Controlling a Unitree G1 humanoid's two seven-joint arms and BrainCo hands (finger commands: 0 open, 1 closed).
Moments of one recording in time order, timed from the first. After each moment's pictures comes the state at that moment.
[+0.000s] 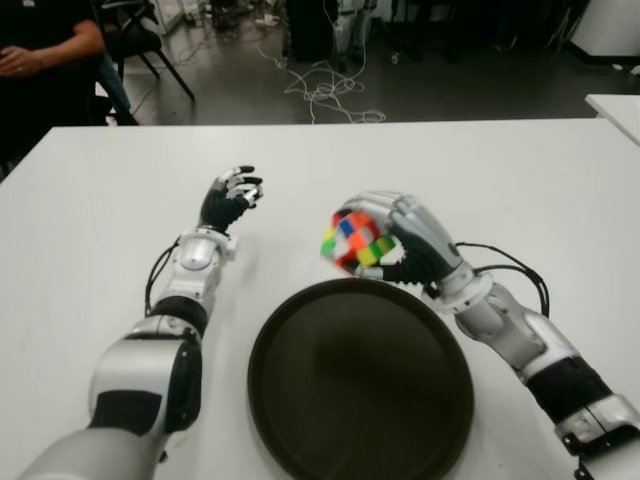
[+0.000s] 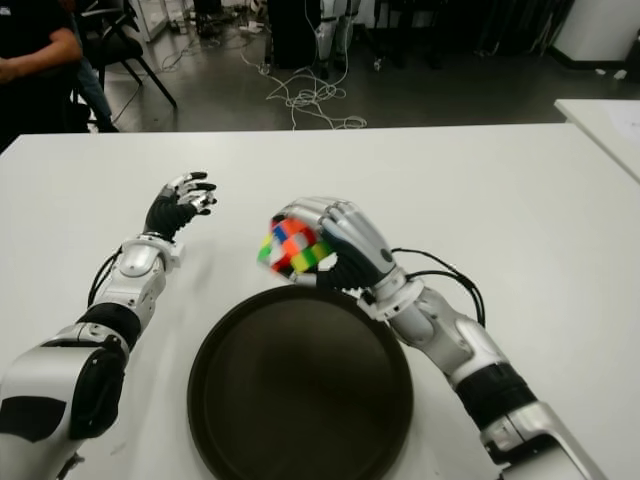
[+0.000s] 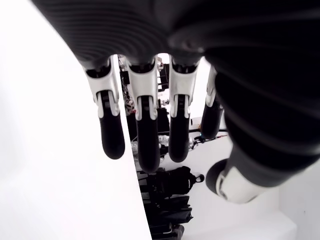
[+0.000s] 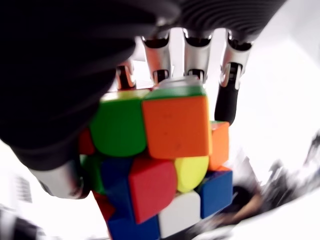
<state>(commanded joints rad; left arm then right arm) -0.83 0.10 0.14 1.31 0.06 -0.44 -0.04 -0.38 -0.45 0.44 0.23 -0.25 -0.77 0.03</state>
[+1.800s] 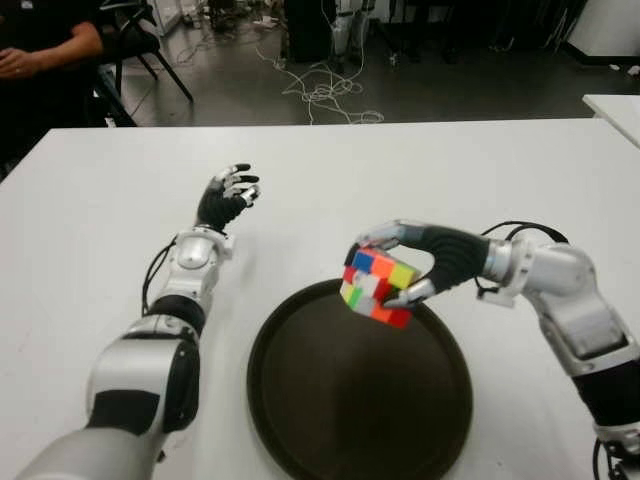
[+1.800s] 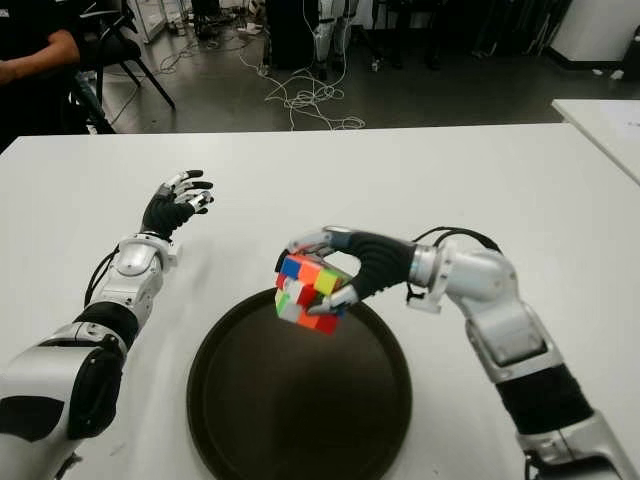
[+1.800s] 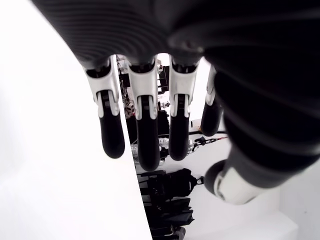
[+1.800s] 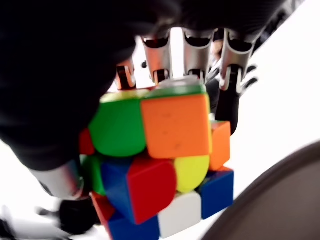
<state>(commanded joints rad) -0.83 0.10 0.14 1.31 0.06 -0.44 -0.04 -0.31 -0.45 0.25 -0.02 0.03 -0.36 0.77</state>
